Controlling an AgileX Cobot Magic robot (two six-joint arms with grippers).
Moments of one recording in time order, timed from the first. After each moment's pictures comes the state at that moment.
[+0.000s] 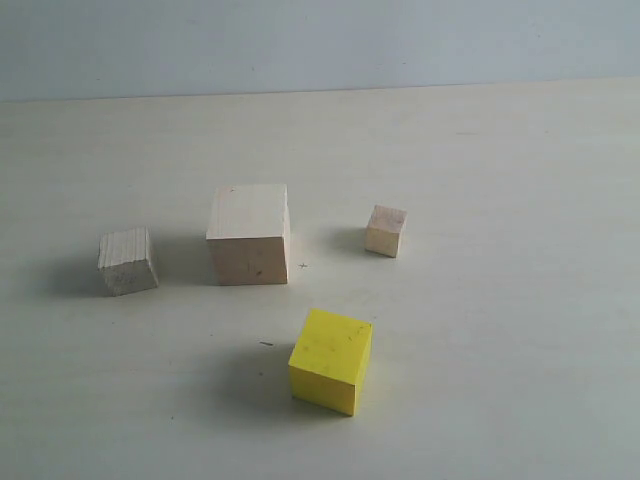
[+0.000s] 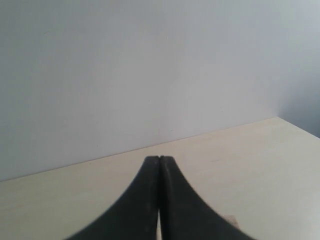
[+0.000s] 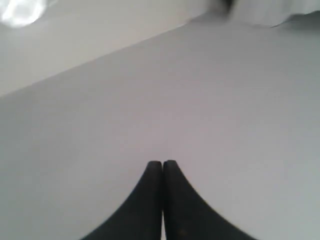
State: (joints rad) left arm -0.44 0.65 -0.66 -0.40 0.21 0.32; right arm 0.39 1.02 -1.02 -0.88 -1.04 0.05
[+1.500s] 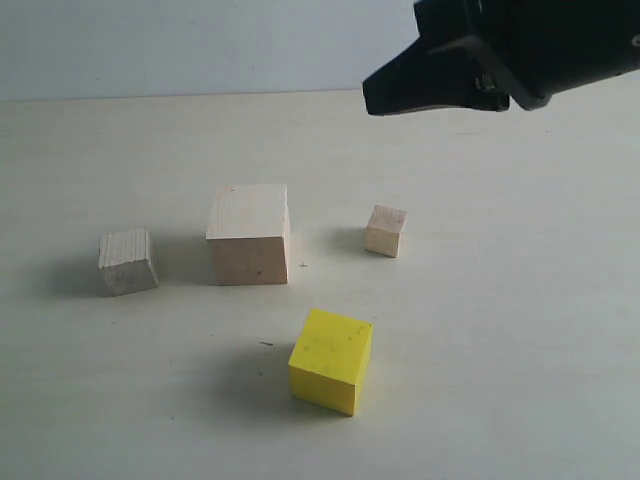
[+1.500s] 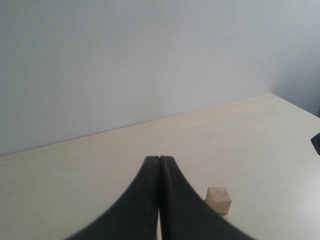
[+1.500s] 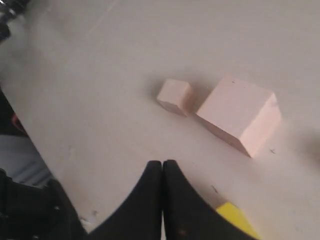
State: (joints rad) left arm -0.44 0.65 -0.66 -0.40 0.30 0.31; right arm 0.38 1.26 -1.00 0.97 0.84 -0.64
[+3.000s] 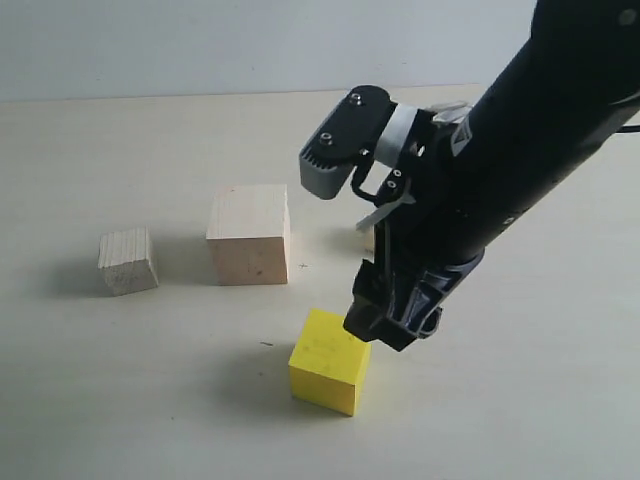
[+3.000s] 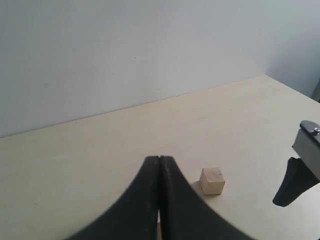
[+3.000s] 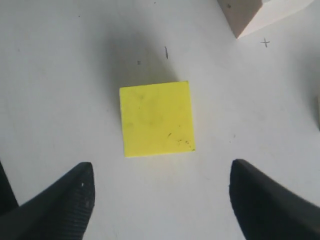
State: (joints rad) left arm -0.44 0.65 -0.66 -0.40 0.37 0.31; right arm 0.68 1.50 -0.99 0.32 0.85 -0.62
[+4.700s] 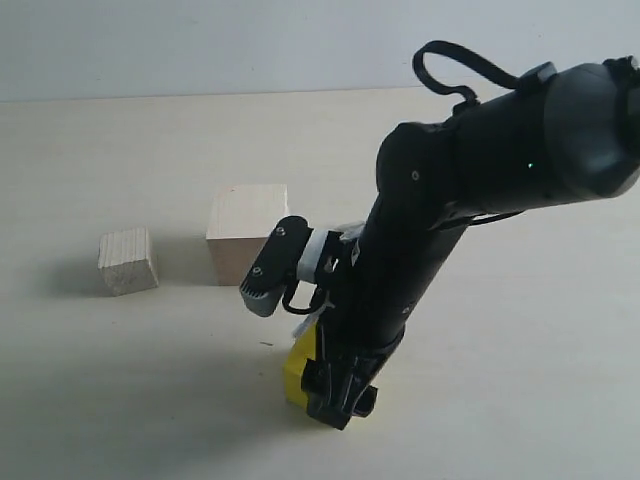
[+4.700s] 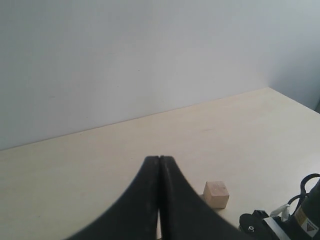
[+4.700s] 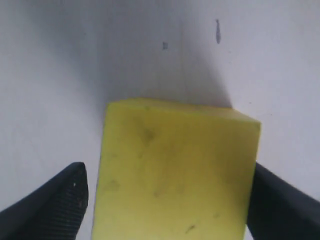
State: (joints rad) left arm -0.44 0.65 -0.66 -0.40 0.32 0.31; right arm 0.78 1.84 -0.99 0.38 0.69 -0.74
